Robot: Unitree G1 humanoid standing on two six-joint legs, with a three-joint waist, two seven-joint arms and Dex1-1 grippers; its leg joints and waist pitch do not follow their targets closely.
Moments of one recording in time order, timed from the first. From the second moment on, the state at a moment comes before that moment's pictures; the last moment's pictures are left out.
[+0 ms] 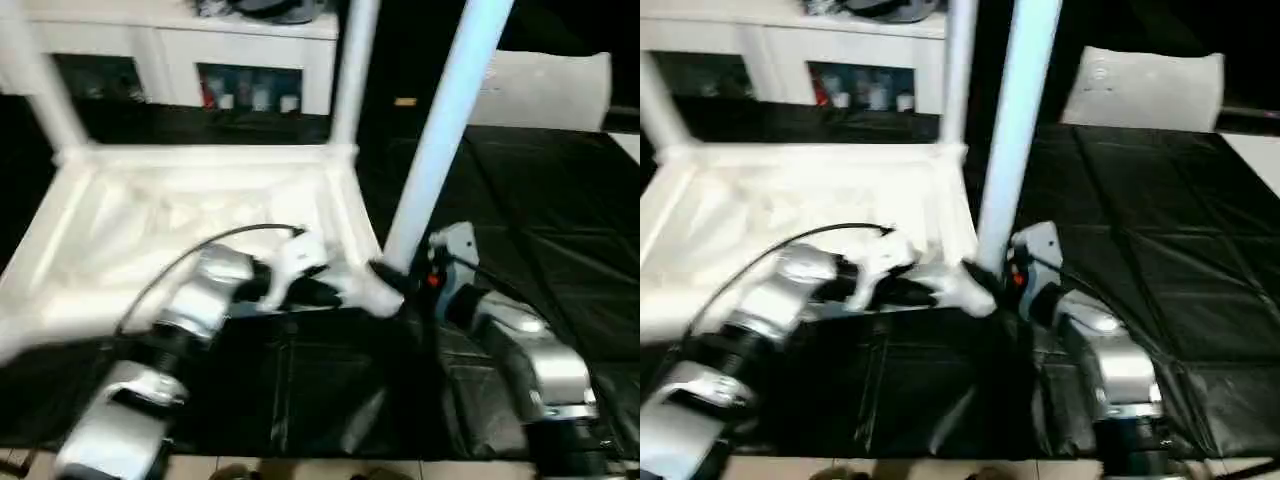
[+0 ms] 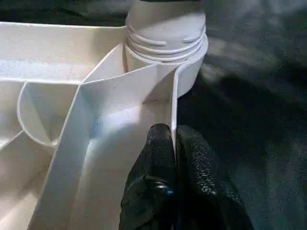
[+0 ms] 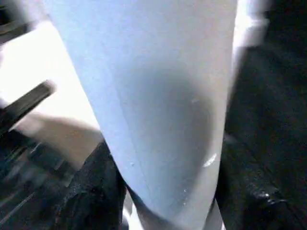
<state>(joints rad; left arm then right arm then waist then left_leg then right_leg) -0.64 0.19 -0.26 0.57 0.11 0.24 -1.03 -0.27 -0.09 -0.03 0.06 0.18 0.47 0.46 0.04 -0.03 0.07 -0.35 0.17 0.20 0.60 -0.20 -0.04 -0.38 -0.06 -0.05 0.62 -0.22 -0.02</state>
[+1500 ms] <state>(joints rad) -0.67 0.39 -0.36 0.67 0.03 -0.16 -1.52 -0.24 -0.51 0.08 0.07 0.36 0.36 1.25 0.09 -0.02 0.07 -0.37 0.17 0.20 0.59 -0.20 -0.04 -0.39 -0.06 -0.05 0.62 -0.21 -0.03</state>
